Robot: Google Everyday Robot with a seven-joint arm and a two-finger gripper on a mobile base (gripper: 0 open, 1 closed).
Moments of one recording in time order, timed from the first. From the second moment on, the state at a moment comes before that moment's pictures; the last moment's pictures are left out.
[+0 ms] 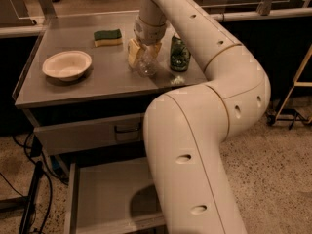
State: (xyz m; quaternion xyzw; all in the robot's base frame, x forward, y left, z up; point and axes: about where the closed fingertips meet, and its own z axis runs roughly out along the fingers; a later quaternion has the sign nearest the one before) arm 0.760 0.033 0.834 -0.32 0.94 0.10 0.10
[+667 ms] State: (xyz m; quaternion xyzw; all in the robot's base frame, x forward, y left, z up) arm 0.759 0.036 0.844 -0.34 0.92 0.12 0.13
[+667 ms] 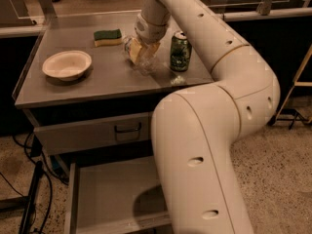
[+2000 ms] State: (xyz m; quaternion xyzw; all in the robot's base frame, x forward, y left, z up) arm 0.708 0.034 0.913 -0.41 0.87 0.18 0.20
